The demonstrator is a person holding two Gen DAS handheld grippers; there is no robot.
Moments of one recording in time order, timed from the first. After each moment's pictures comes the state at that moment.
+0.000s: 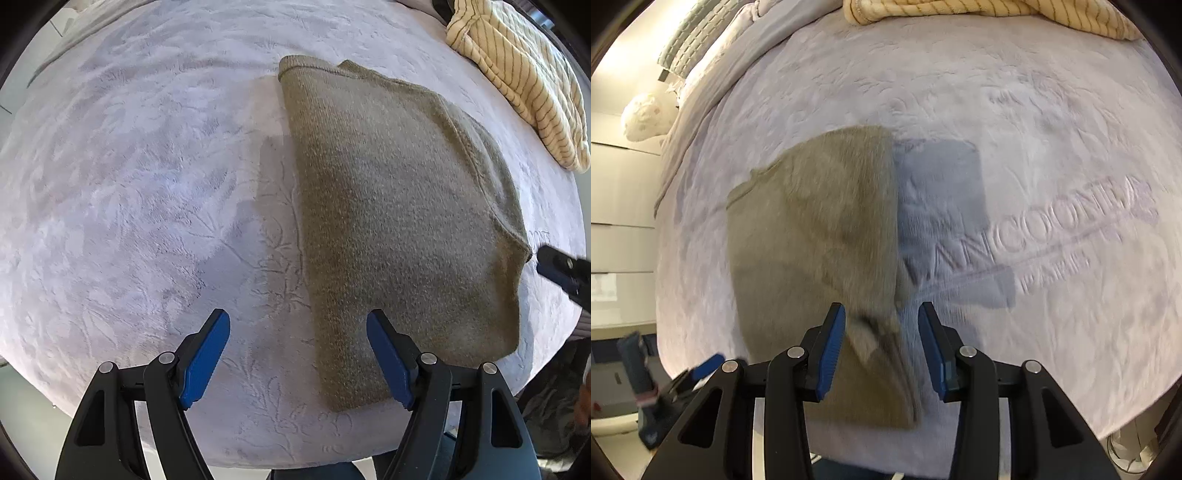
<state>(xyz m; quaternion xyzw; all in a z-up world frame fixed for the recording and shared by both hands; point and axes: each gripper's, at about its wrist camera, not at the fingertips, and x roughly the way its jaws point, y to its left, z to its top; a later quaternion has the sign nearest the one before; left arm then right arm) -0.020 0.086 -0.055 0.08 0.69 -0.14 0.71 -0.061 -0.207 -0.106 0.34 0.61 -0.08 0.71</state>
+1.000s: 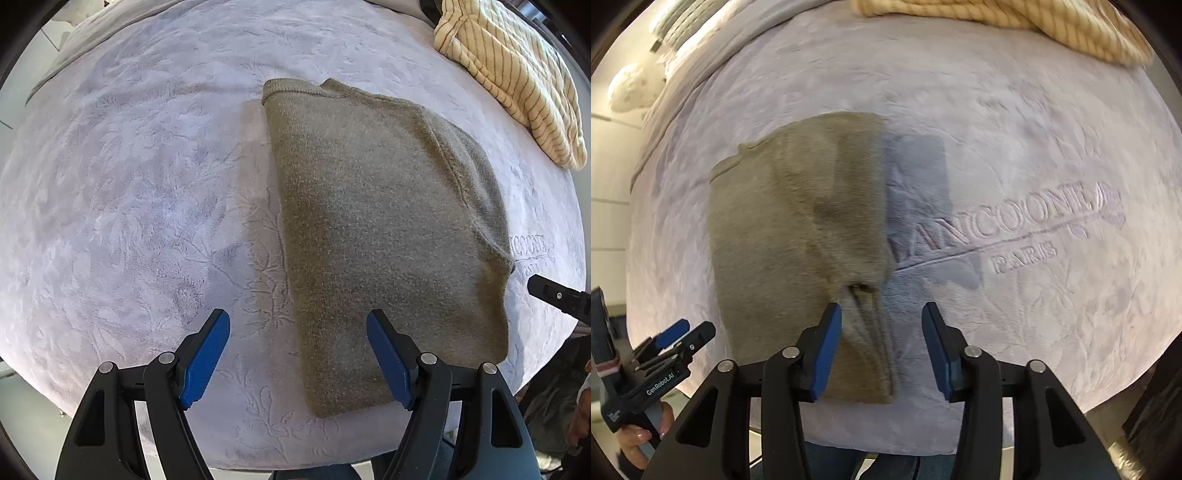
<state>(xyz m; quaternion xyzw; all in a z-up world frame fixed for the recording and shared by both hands) -0.011 0.067 -0.035 0.09 0.68 -0.15 0.72 -0.082 -0.192 -0.066 0.26 0.65 -0.10 0.71</state>
